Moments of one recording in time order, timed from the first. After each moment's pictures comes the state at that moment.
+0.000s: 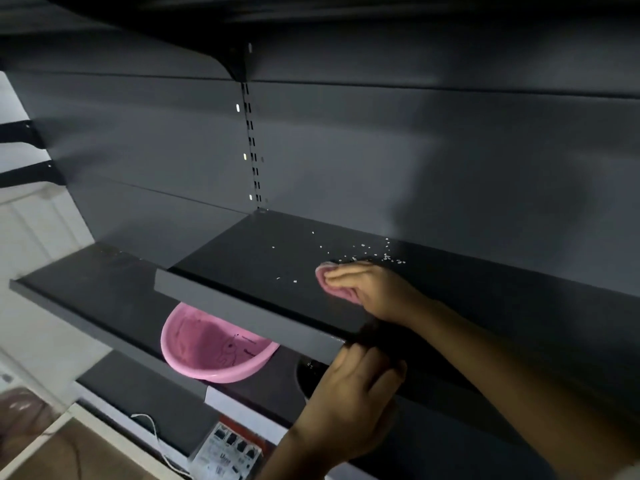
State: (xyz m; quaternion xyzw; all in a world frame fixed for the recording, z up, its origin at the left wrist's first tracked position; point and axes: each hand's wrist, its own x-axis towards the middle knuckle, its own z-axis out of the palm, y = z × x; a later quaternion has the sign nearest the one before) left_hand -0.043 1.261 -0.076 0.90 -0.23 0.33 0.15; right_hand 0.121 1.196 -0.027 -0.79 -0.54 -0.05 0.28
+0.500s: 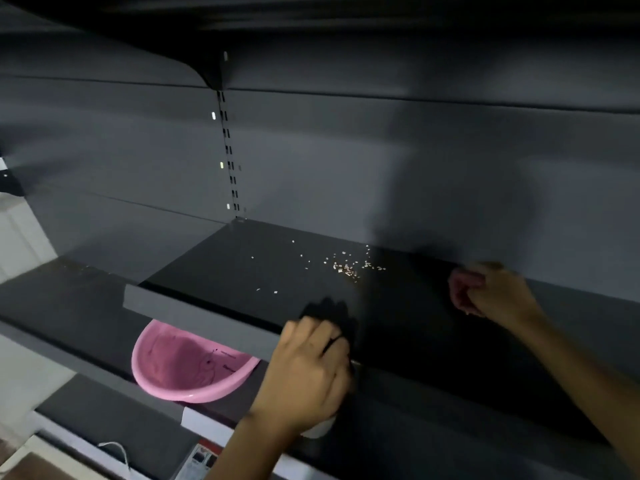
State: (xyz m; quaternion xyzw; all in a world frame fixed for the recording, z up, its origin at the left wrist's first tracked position) left_hand -0.030 1.296 -0.045 0.93 -0.16 0.32 0.09; right_hand 0.148 1.044 -0.008 -0.94 -0.12 -0.10 0.30
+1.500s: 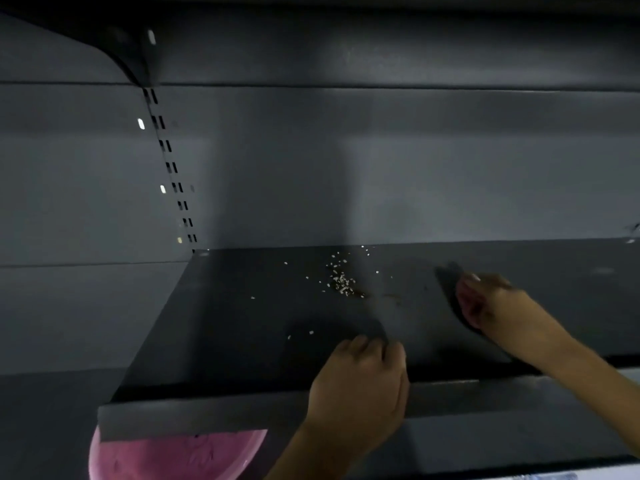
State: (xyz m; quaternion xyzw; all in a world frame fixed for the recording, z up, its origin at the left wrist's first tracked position) left_hand 0.015 1.363 -0.038 0.91 -0.33 0.24 0.11; right_hand 0.057 1.134 -0.004 -0.99 0.04 -0.07 0.14
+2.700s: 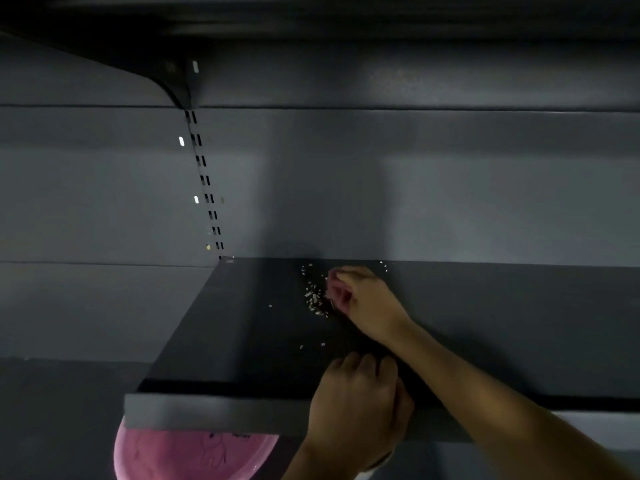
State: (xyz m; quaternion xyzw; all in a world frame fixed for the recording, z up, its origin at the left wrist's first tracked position) left_hand 0.012 1.365 -0.039 0.93 -0.25 0.24 0.16; right_hand 0.131 1.285 -0.014 -0.93 -0.19 -0.08 0.31
